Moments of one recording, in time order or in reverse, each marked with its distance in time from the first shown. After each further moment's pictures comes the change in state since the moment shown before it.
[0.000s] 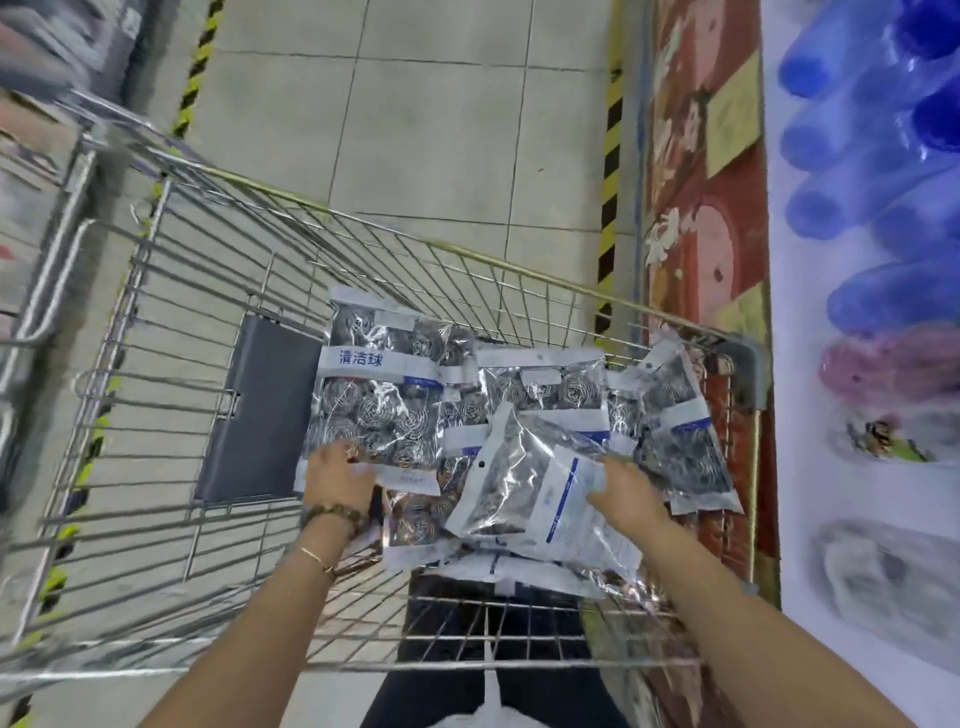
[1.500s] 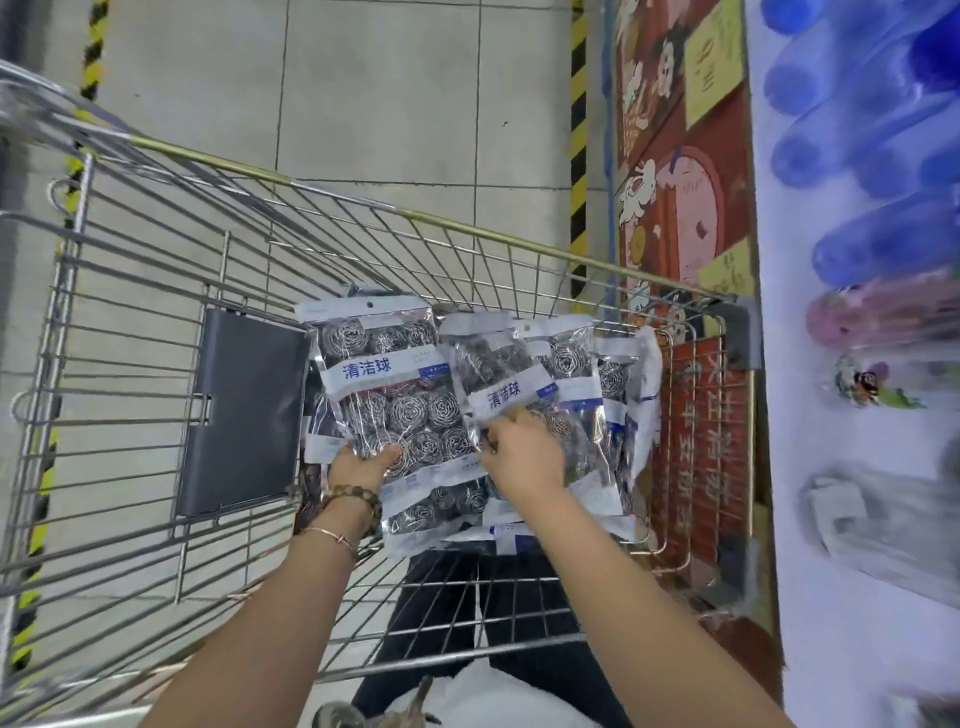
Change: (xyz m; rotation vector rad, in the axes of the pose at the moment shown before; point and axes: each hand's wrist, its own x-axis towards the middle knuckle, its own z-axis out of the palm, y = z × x) left_hand 0.004 0.018 0.016 -0.561 -0.268 -0.316; right_hand -0.025 -0.132 0.027 -0.152 0.209 -0.185
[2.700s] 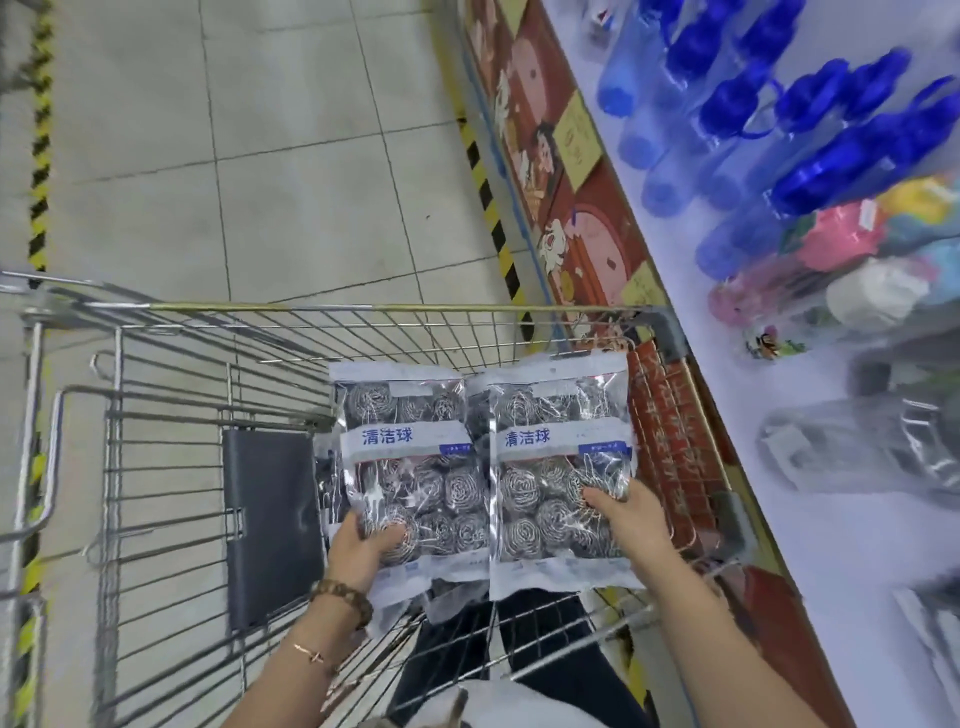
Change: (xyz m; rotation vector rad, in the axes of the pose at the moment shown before) left_hand -0.038 0.011 -0.067 0.076 -0.340 0.325; right_hand -0.103 0.050 -0.026 1.043 0.222 0.648
